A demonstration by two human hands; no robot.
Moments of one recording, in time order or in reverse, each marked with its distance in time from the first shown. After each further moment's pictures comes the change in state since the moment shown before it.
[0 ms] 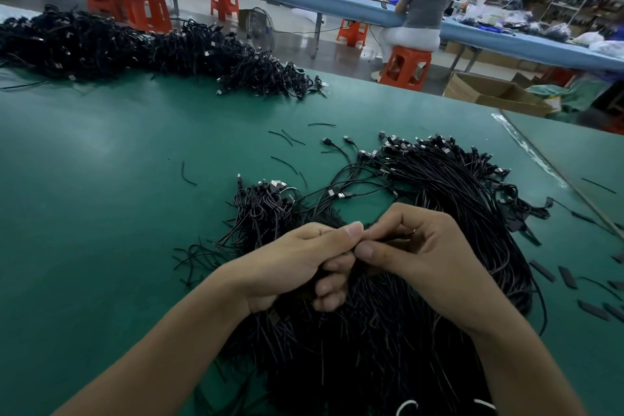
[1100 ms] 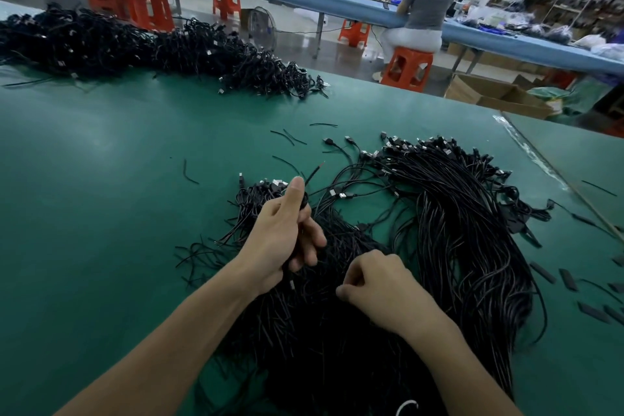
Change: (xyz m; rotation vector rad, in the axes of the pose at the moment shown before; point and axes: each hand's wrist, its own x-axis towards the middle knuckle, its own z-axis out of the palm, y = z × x) left_hand 0.017 -0.017 -0.022 -0.054 0.662 0.169; right_hand 0.010 0.058 0.033 -0.887 -0.135 0.475
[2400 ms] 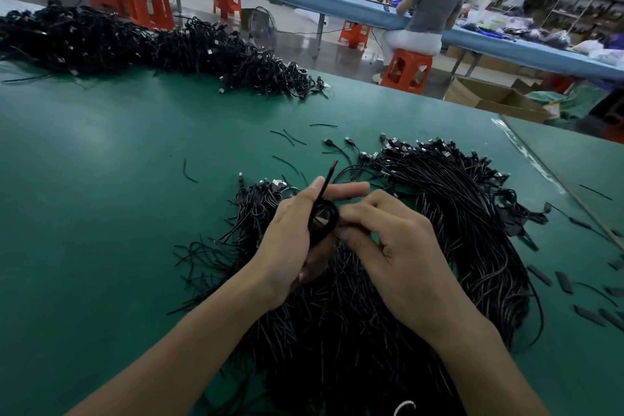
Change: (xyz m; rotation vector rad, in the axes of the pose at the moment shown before) left_hand -0.022 0.015 0.017 -0.106 -0.223 0.161; right_hand -0.027 -0.031 -0.046 0.309 0.490 -0.635
